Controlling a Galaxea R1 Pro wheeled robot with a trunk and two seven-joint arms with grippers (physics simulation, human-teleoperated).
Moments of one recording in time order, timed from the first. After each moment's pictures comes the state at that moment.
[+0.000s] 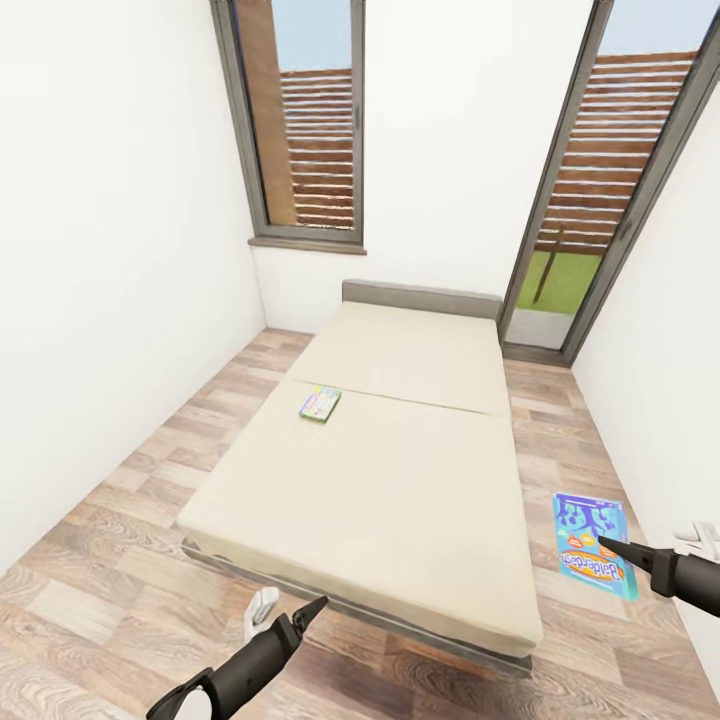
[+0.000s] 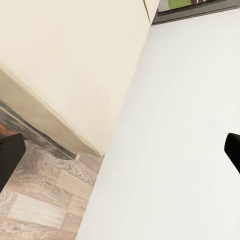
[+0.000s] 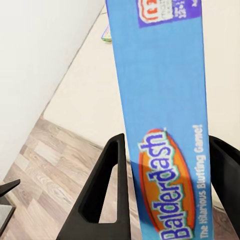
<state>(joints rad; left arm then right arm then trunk) -0.12 -0.03 -0.03 -1.06 0.81 0.48 -0.46 -0.19 -0.32 -0.68 -1.61 0.02 0.93 1.26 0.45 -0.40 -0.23</state>
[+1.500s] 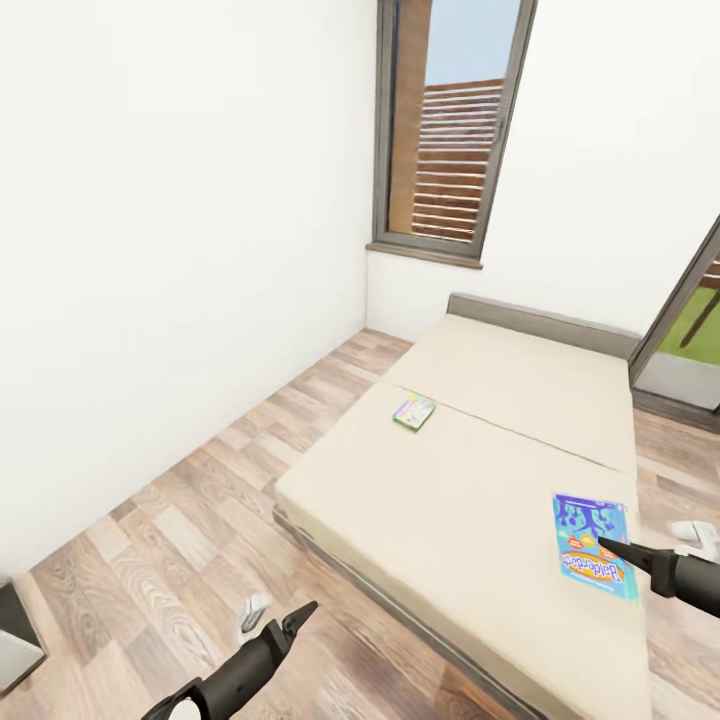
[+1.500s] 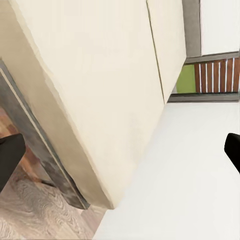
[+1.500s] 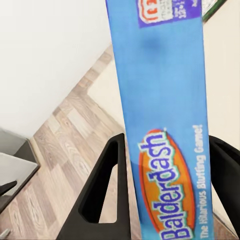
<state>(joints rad) -0.10 -0.03 0.01 -1.06 0.81 0.48 -0.46 -0.18 -0.32 -0.68 -1.61 0.02 0.93 1.26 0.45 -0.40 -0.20</state>
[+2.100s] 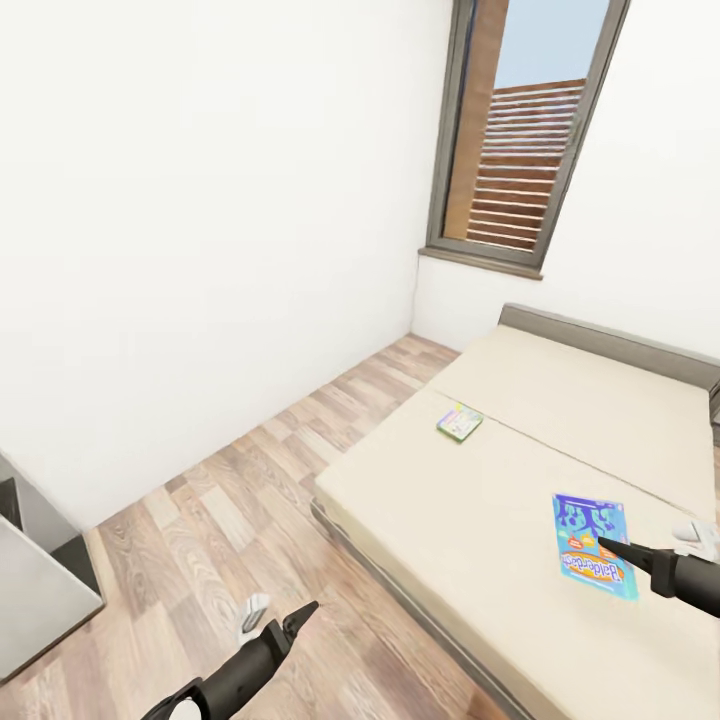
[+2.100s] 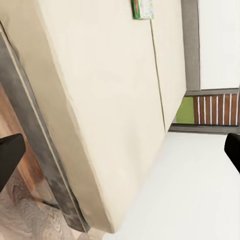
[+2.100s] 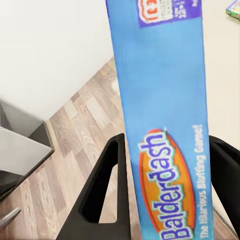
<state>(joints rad) -0.10 -0.03 0.01 -1.06 0.81 0.48 -0.46 -0.18 -0.32 -0.68 -1.61 0.02 0.93 1.26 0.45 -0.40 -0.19</state>
